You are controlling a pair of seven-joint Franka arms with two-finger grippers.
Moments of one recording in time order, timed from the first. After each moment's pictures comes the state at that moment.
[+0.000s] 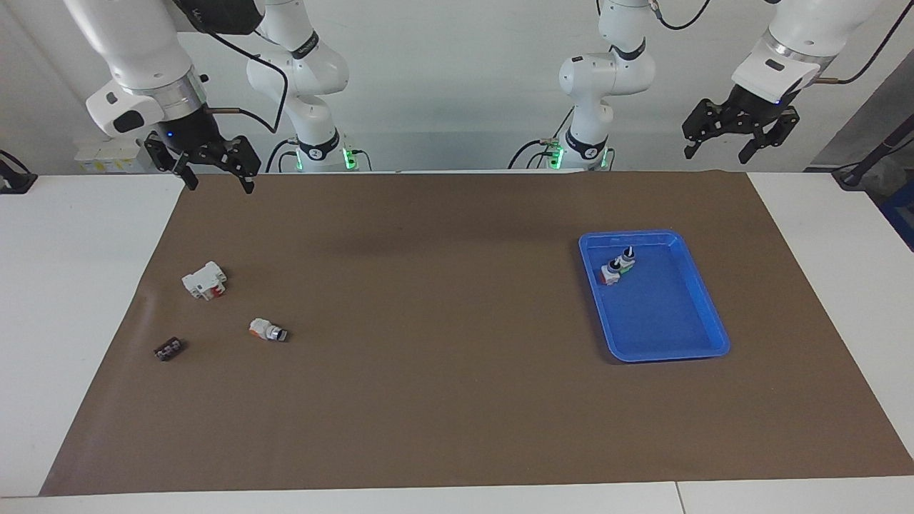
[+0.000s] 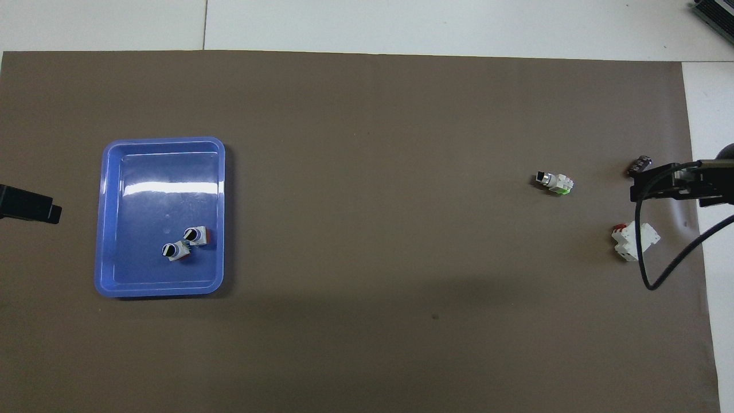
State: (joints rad) left arm 0.01 -0.06 -0.05 -1.51 -0.02 1.40 0.13; right arm 0.03 -0.04 -0.02 -1.60 -0.02 1.54 0.11
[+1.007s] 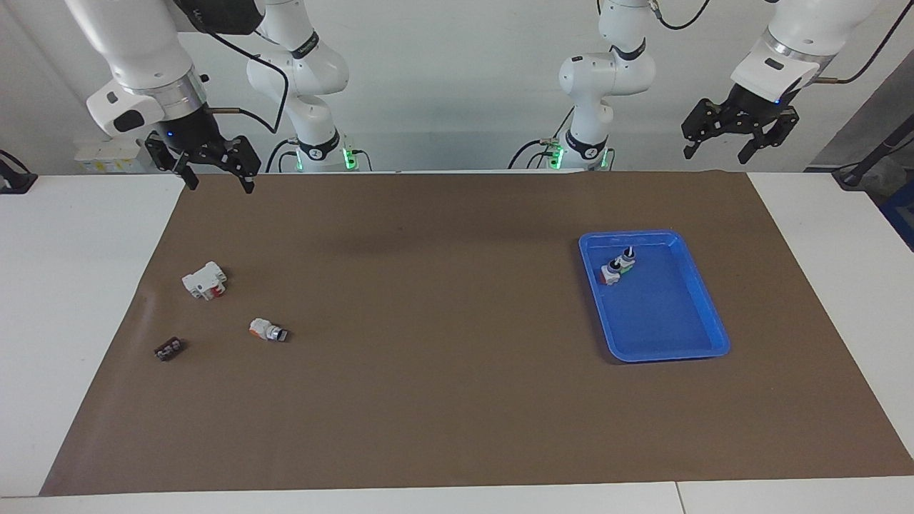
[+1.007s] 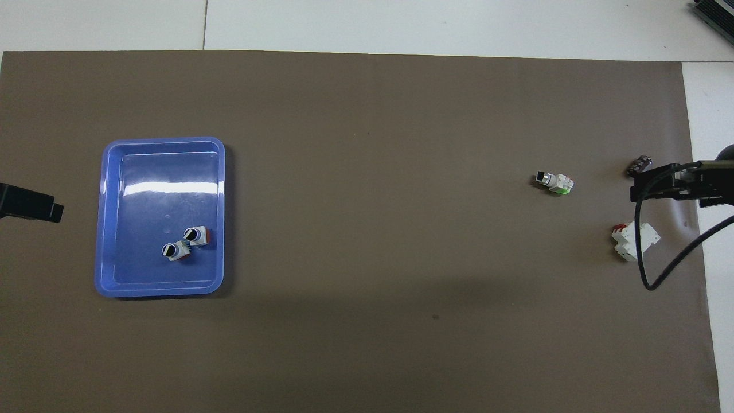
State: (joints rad) left arm -0.01 -0.06 -0.03 -1.51 -0.03 1.41 0.13; right arm 0.03 -0.05 -0.02 -1.61 -0.02 1.55 0.11
